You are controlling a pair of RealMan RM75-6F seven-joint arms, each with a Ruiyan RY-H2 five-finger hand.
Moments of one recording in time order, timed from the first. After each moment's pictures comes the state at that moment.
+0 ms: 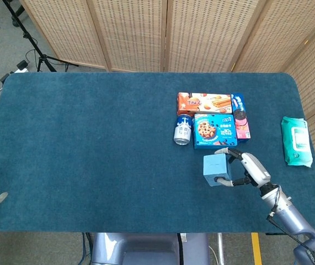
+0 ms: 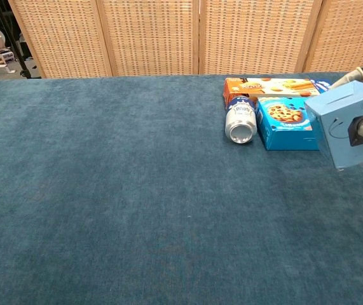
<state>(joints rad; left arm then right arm) -0.04 -1.00 -0.05 -1.74 1.47 1.52 -0.04 0.52 -1.25 -0.03 -1.41 -1.57 1.23 0.88</state>
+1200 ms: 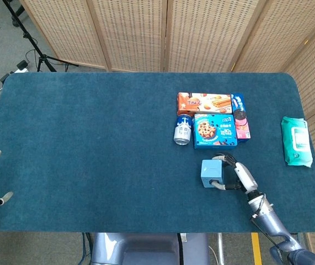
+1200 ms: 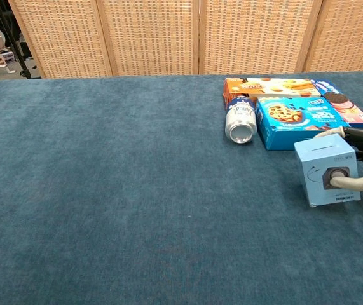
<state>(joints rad) -0.06 -1.02 -0.05 -1.76 1.44 1.49 0.04 0.43 -1.67 -0.04 -0.86 -1.60 1.26 1.11</state>
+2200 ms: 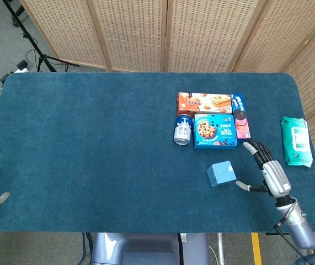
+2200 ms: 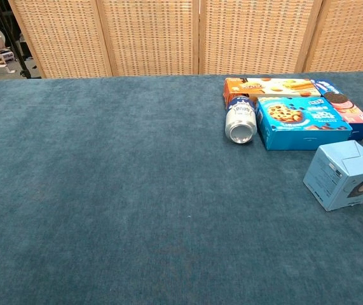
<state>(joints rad) -0.04 -1.02 -0.05 -1.74 1.48 1.54 0.00 0.33 -1.39 0.00 -1.16 -1.61 1.51 0.58</state>
